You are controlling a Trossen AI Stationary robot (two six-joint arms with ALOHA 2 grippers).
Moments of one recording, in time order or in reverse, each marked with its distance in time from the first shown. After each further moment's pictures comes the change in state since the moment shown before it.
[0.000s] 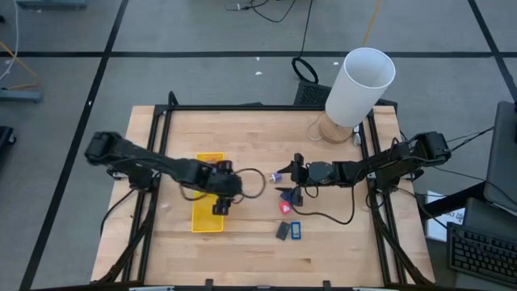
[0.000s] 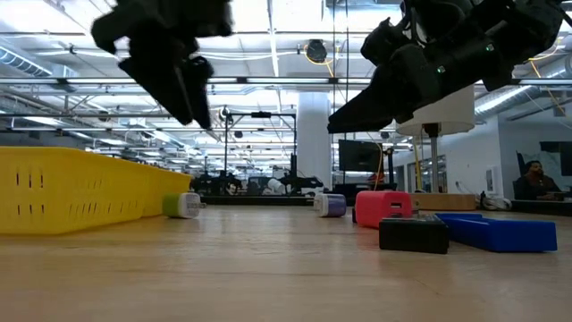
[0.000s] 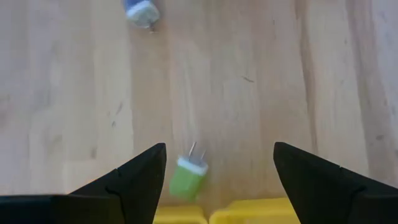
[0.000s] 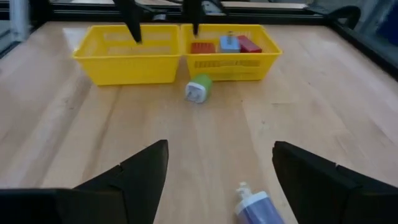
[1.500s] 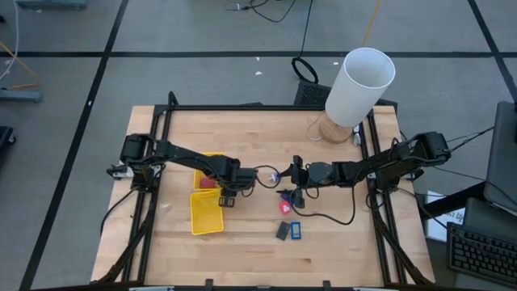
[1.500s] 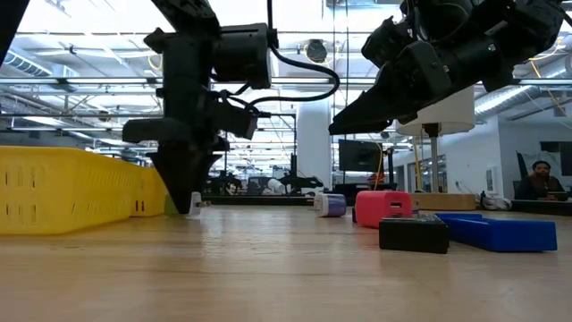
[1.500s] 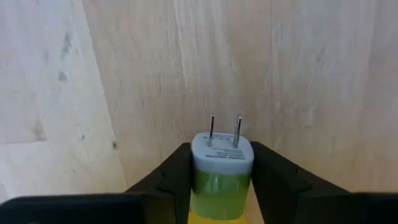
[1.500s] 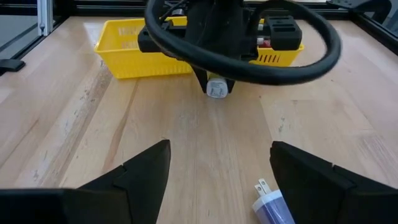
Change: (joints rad) left arm 0.165 0.308 0.073 -0.132 0.118 0.110; right arm 0.000 0.000 0.000 -0.016 -0.048 0.000
